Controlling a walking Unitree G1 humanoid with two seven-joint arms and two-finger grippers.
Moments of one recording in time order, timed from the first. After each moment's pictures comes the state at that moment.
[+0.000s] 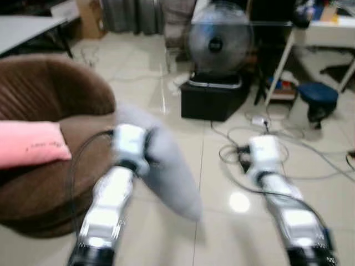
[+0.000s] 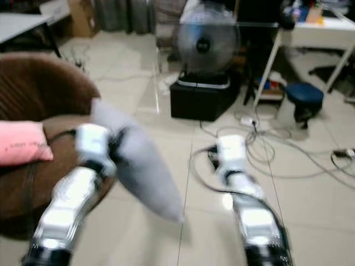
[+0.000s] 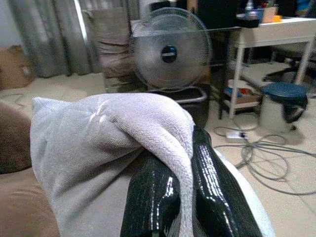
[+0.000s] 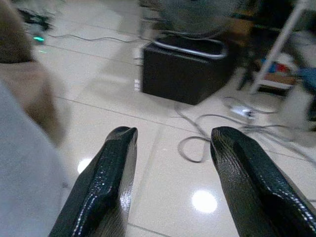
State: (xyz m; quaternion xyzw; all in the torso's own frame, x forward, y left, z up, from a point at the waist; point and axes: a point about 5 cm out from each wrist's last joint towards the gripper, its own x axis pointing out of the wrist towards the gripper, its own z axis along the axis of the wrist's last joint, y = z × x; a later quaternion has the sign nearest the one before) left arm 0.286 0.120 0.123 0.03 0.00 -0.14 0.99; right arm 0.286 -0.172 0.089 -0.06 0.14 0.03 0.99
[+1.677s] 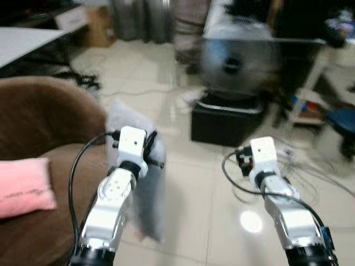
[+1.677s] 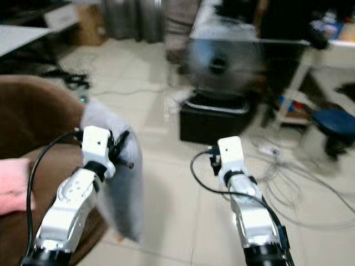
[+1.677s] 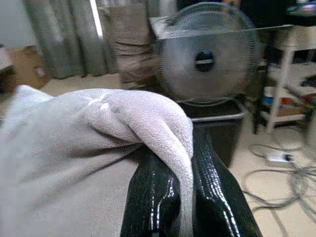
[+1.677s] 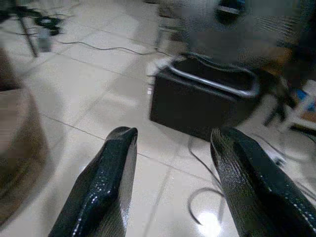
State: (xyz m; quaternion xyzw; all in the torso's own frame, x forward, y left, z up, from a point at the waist) left arm 0.287 0.128 0.122 0.03 0.01 -0.14 0.99; right arm 0.288 -0.162 0.084 -0.08 0.15 0.06 0.98
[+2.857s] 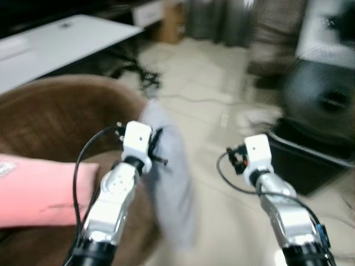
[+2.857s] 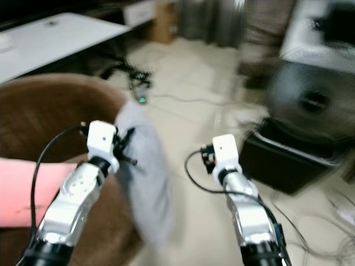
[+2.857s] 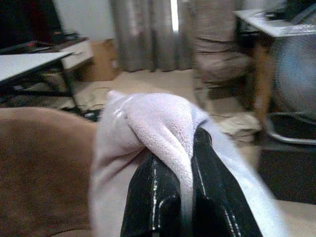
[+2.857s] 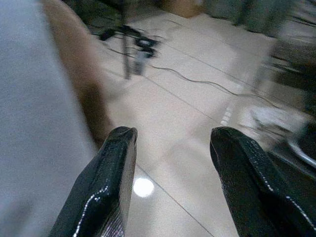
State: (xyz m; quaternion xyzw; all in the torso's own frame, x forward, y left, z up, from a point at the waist) left arm 0.294 0.123 0.127 0.05 0.00 -0.16 0.99; right arm 0.290 -0.147 0.089 -0.06 0.13 0.11 0.98
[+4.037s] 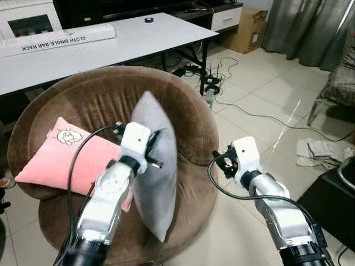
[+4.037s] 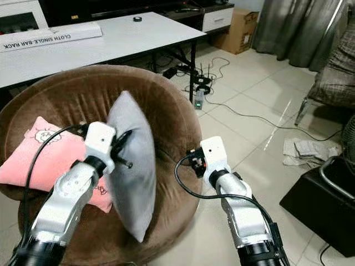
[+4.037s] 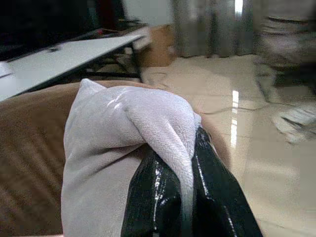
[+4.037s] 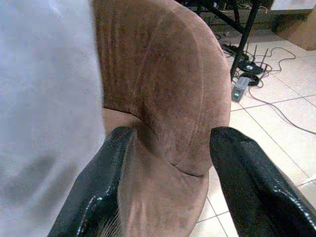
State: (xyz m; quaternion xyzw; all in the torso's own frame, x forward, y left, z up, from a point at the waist) left arm 0.298 0.125 0.127 0.10 0.01 -0.21 0.97; right arm 0.287 -0.135 0.089 -0.06 0.13 0.18 0.97
